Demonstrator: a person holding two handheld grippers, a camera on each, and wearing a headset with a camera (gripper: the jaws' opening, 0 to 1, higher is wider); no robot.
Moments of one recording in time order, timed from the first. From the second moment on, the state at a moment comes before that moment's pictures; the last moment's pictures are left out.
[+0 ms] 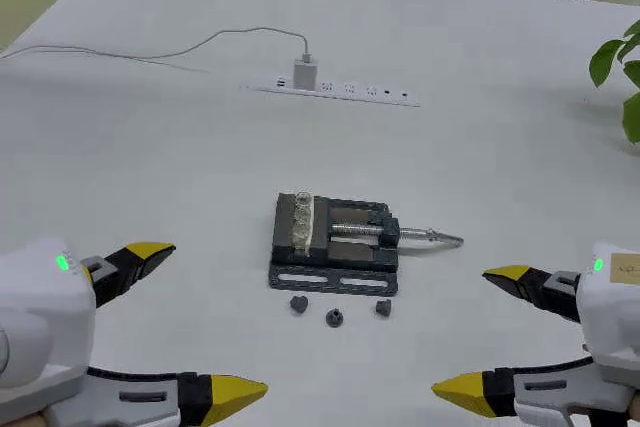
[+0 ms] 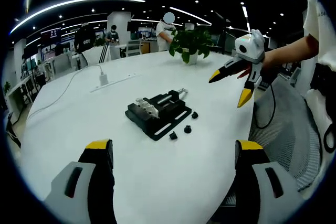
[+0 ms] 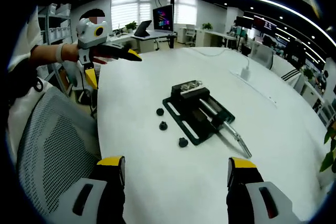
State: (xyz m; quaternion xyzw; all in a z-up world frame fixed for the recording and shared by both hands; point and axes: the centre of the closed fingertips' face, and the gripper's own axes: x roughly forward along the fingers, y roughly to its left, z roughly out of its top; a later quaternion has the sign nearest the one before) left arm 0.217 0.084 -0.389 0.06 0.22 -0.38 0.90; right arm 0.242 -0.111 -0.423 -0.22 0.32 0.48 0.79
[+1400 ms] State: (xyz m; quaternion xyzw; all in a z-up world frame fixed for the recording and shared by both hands) left arm 0.217 0.092 -0.396 0.03 0.23 -0.35 0.91; right arm 0.277 -0.069 -0.484 -0.31 0.30 0.52 0.74
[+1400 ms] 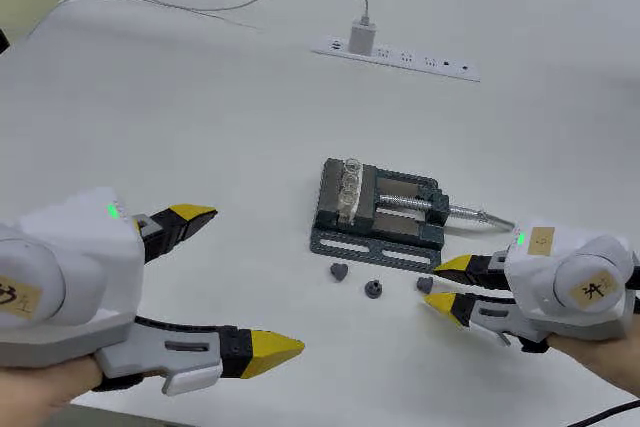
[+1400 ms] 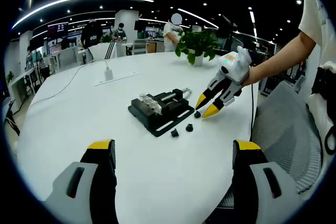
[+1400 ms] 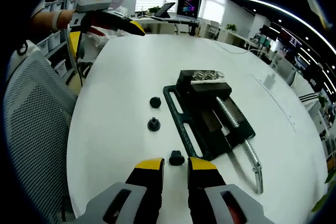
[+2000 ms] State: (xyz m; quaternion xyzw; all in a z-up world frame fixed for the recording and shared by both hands) left arm 0.216 0.089 -0.402 0.02 0.23 -0.35 0.91; right arm 0.279 -0.070 -0.487 -0.31 0.29 0.53 0.73
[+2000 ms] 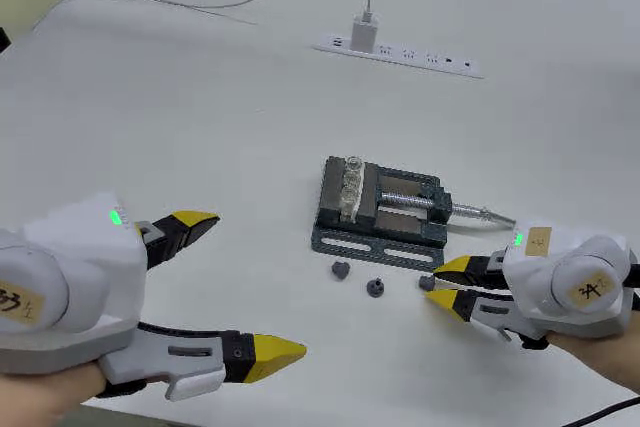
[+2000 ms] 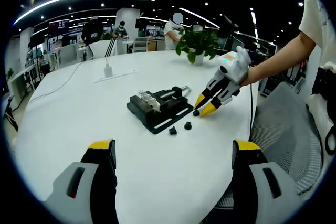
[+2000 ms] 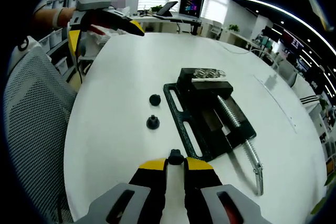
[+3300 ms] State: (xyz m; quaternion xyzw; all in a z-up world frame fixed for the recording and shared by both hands) left arm 0.238 0.007 -0.390 0.12 0.19 -0.49 0.84; right arm 0.244 -0.080 -0.371 -0.41 0.26 0.57 0.66
